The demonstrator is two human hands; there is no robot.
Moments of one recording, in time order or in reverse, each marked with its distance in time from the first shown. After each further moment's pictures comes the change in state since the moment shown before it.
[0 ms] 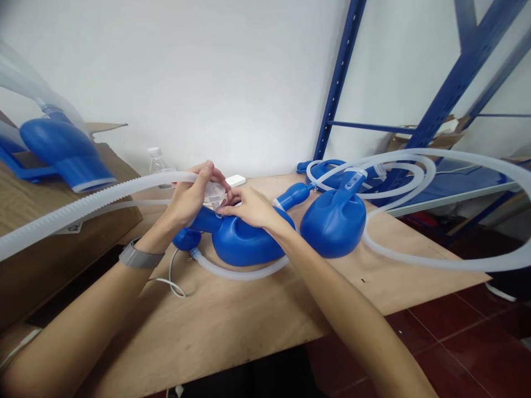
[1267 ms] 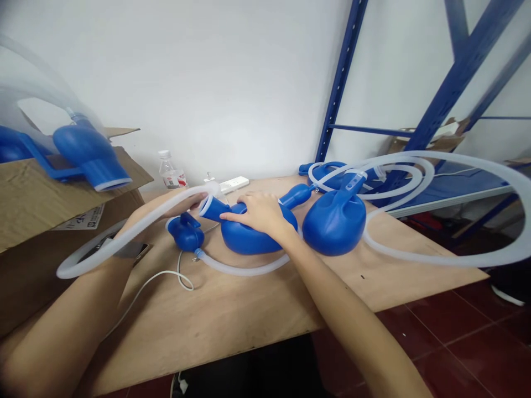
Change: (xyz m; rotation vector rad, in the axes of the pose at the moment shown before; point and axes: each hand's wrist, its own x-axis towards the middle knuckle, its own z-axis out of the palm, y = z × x) left_hand 0.006 -0.055 -0.080 0.333 -0.273 -0.262; right_hand -0.013 0.006 0.007 -0.861 0.154 -0.055
